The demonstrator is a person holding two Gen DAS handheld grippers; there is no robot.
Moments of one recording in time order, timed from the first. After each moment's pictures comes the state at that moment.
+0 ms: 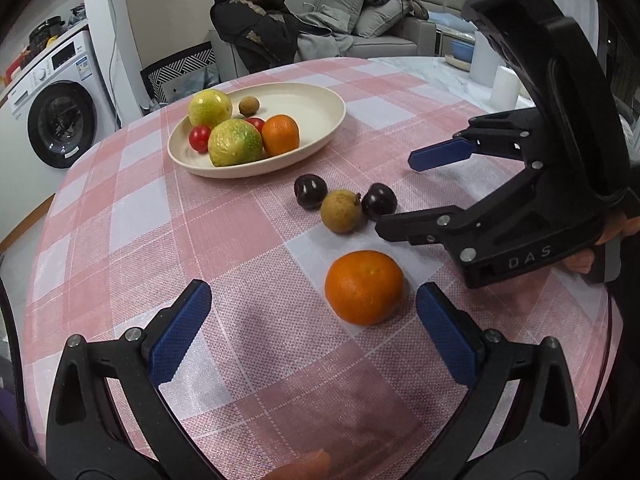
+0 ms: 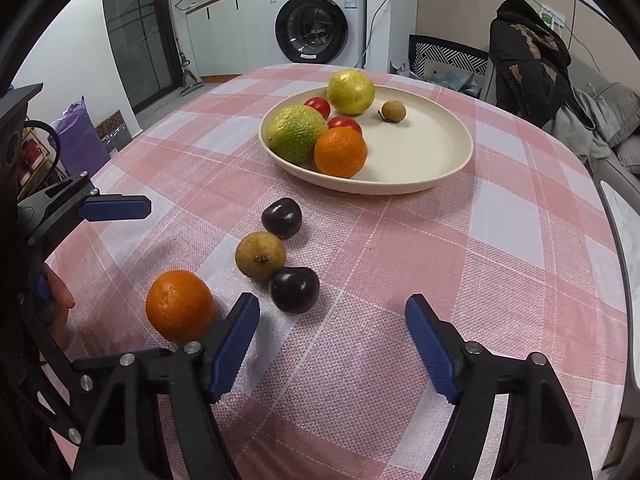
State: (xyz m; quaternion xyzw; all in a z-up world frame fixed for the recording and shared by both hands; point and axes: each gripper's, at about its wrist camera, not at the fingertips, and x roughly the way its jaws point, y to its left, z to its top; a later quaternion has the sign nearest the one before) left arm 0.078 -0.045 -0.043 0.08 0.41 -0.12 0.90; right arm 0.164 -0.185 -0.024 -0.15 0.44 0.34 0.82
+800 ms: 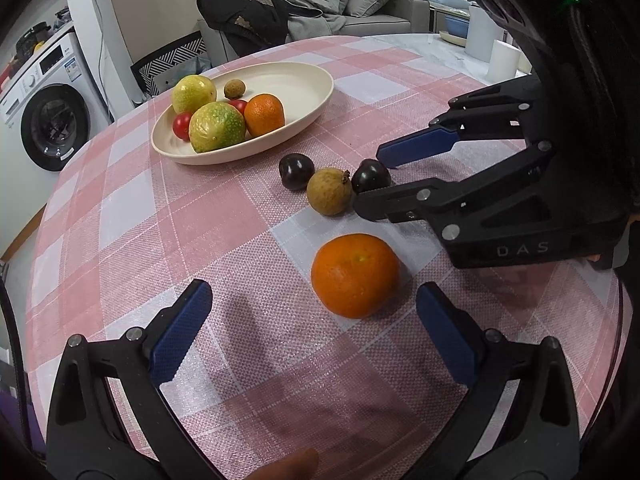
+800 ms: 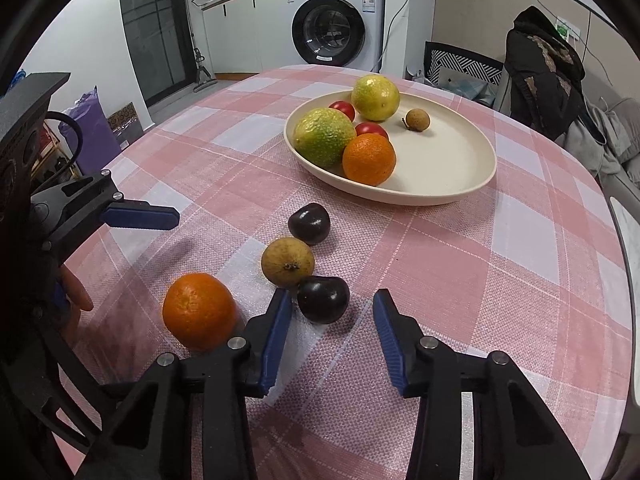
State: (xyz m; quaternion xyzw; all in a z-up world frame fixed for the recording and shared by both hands) left arm 0.084 -0.054 -0.056 0.10 0.43 -0.12 0.89; right arm 0.156 -0.174 -0.024 -0.16 0.43 0.36 0.81
